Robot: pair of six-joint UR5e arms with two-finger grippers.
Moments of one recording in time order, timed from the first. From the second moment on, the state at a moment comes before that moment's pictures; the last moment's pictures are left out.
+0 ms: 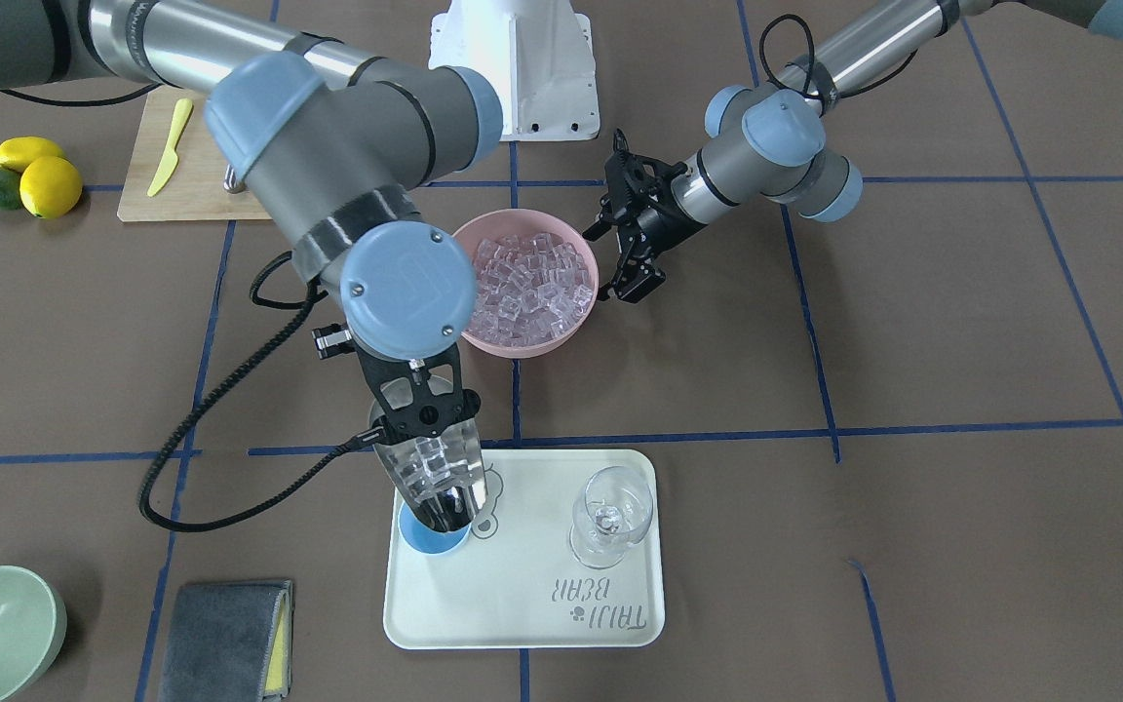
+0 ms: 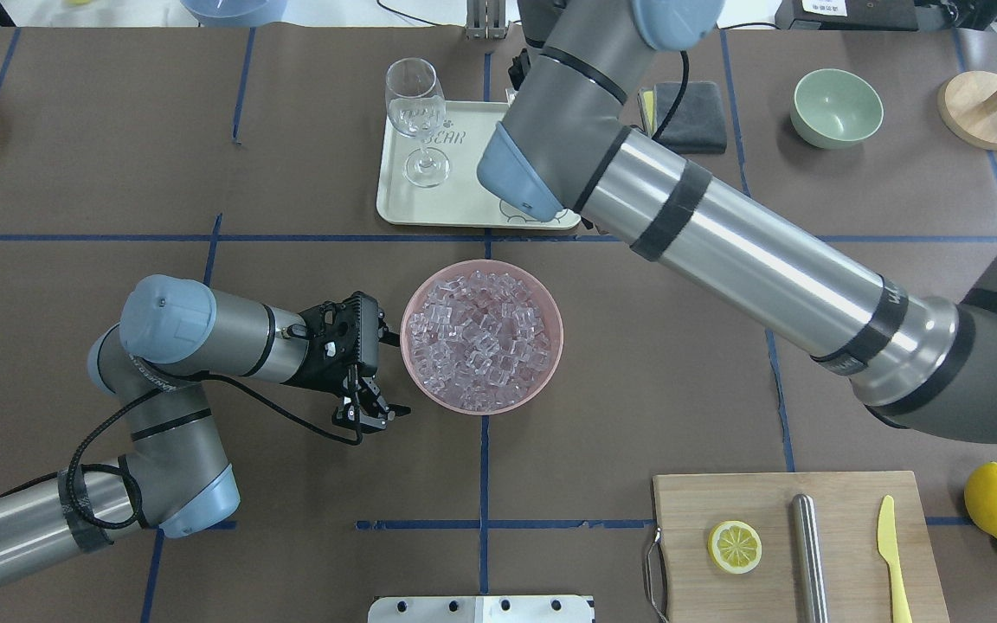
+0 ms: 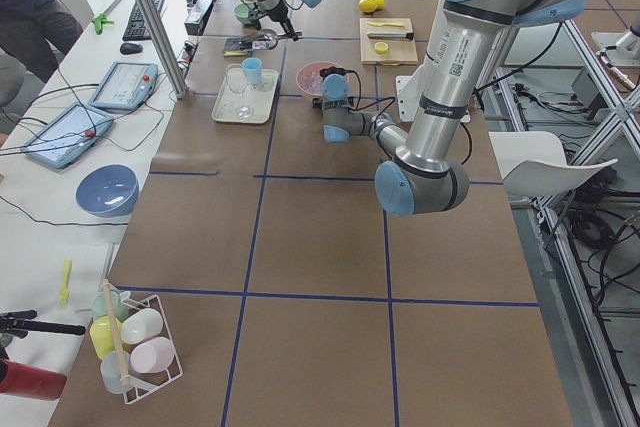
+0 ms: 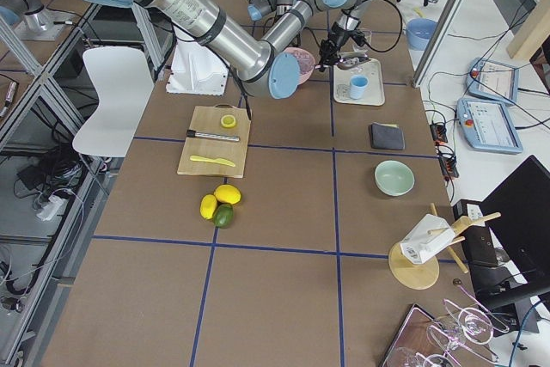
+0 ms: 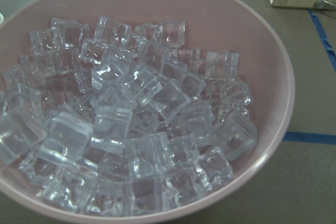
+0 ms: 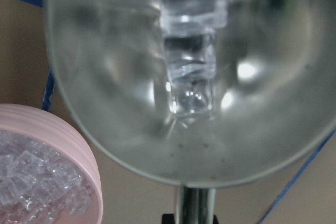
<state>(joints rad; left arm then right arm) -0.50 -1.99 -1.51 -2.64 -2.02 0.01 0.80 -0.43 1.17 -2.29 2.16 0.27</state>
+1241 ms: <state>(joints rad) -0.49 -2.00 -1.48 -2.68 -2.02 0.01 0.80 -0.35 1.08 -2.63 1.81 -0.12</state>
